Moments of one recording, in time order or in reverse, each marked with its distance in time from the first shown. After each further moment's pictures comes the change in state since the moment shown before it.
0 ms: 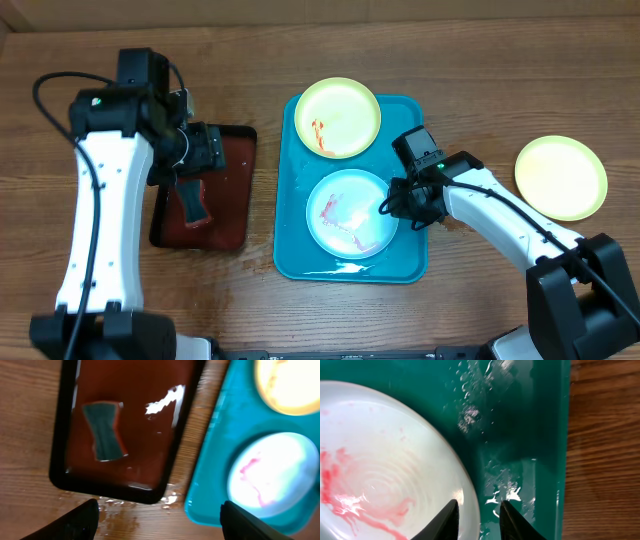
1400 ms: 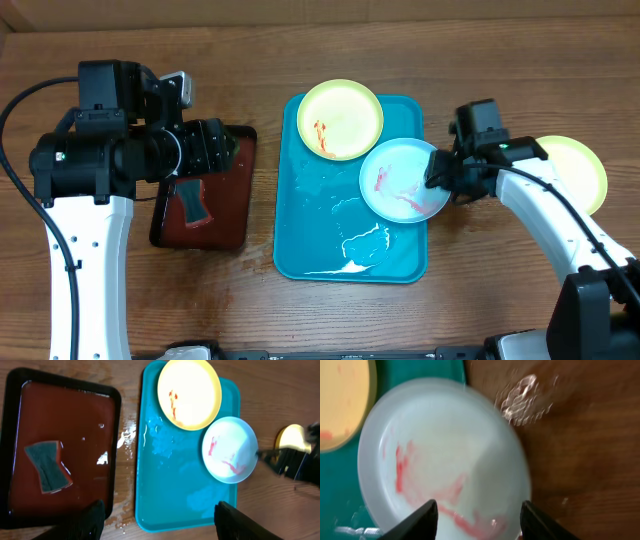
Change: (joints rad) left arm 0.000 -0.246 0.012 0.072 0.288 0.053; right arm -0.268 -0.079 0.051 0.047 -0.023 -0.245
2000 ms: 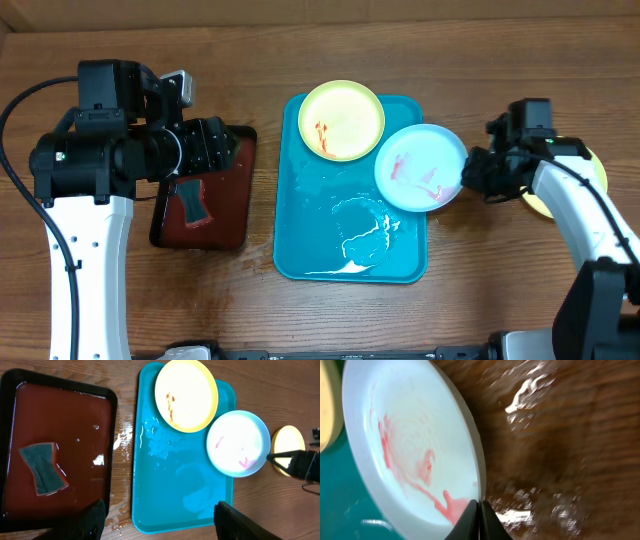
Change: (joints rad) left arm 0.000 -0.001 0.000 0.013 0.017 -0.010; right arm -0.193 0.007 -0.002 -0.095 -0.156 -0.108
